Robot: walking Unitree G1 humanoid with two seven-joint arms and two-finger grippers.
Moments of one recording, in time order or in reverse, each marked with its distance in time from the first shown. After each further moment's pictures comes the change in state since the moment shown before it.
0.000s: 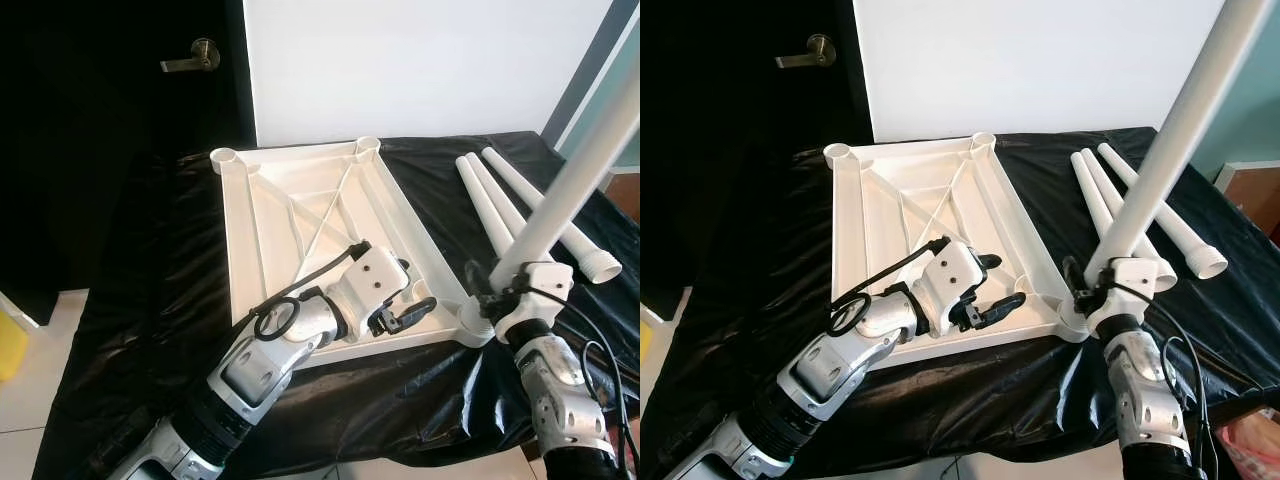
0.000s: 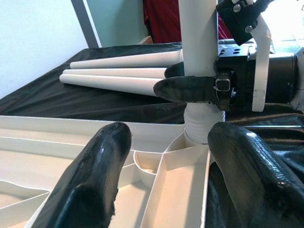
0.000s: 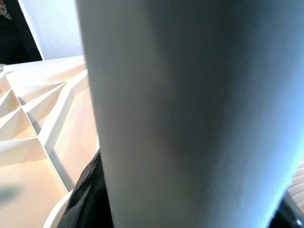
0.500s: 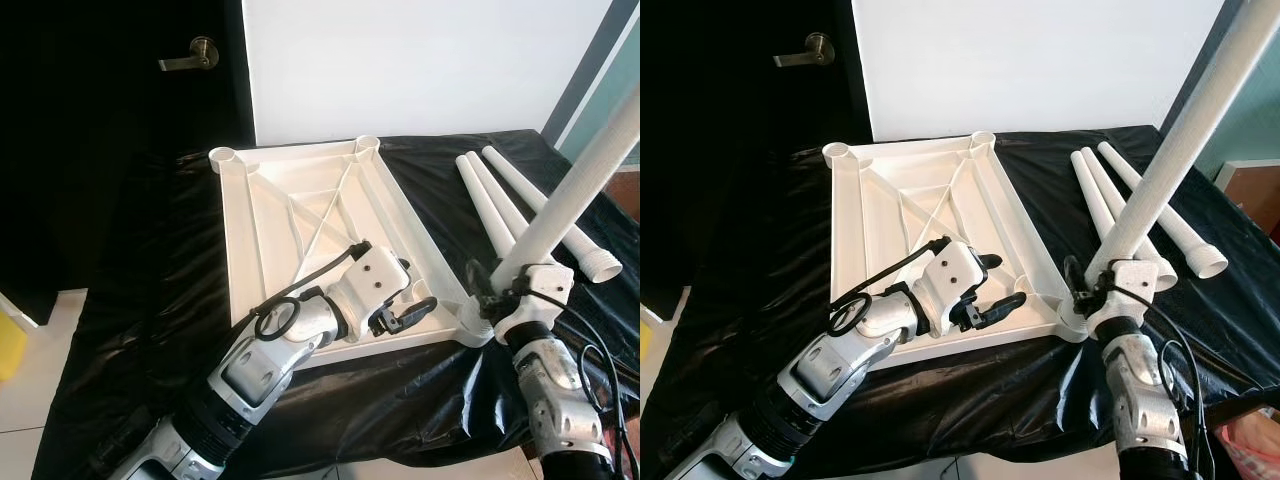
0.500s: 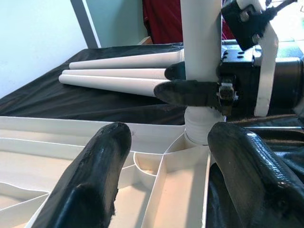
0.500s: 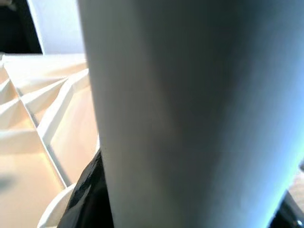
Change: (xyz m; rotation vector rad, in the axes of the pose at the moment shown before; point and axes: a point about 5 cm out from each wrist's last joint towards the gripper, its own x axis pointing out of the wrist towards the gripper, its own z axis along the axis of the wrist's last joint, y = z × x) left arm 0.001 0.000 0.001 0.003 -0.005 -0.001; right arm -0.007 0.008 -0.004 -0.135 -0.036 0.020
